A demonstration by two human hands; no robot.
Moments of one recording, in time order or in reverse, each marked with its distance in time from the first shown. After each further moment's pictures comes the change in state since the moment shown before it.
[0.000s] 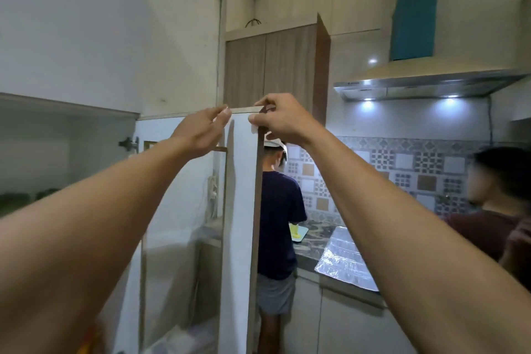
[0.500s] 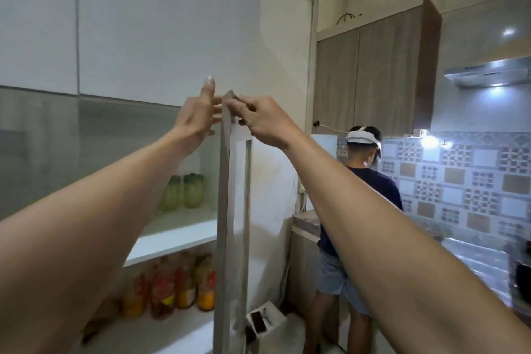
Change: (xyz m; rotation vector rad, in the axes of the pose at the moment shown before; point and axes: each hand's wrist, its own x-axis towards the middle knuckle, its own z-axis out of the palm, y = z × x) left_hand -0.136 -0.032 -0.197 -0.432 0.225 -0.338; right_hand -0.042 -0.157 0.159 0.255 -0.227 -0.258
